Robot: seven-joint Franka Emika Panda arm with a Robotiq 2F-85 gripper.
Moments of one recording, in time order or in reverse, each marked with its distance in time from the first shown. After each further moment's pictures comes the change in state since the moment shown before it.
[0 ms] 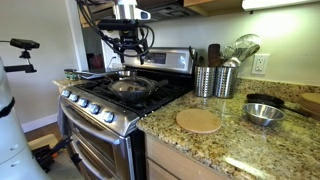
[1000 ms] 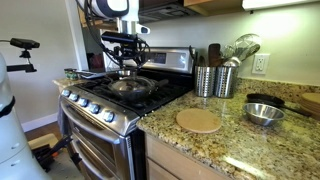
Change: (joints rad) arm 0.033 0.156 0.032 0.040 0.138 0.066 -0.003
